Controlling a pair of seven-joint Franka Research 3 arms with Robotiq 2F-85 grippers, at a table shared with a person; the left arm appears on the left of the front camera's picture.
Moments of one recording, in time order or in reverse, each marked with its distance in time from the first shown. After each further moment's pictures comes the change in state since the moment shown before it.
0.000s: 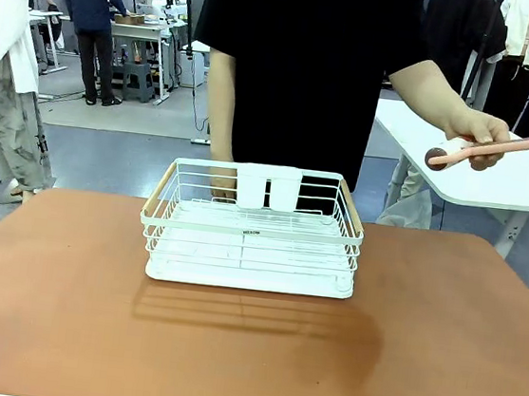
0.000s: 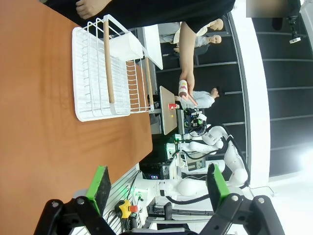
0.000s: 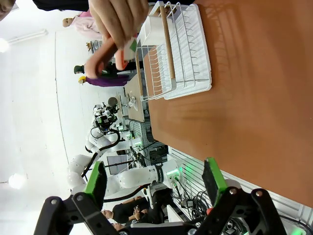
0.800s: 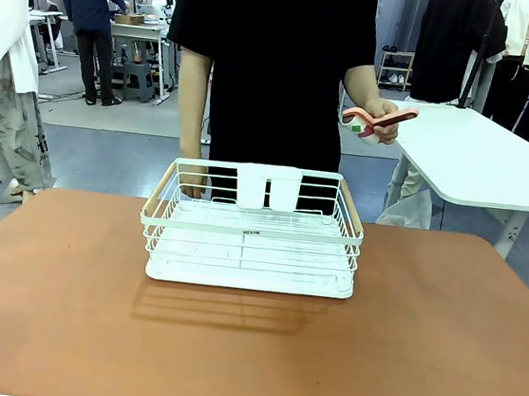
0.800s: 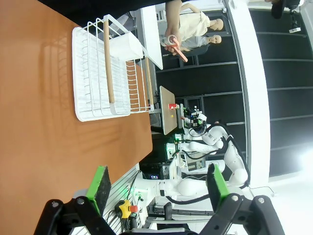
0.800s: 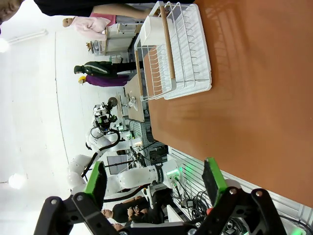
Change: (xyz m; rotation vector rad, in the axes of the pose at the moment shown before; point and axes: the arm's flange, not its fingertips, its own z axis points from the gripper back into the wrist) left arm 0.000 0.000 0.000 0.000 0.000 0.000; right arm 0.000 0.000 0.000 0.000 0.000 0.000
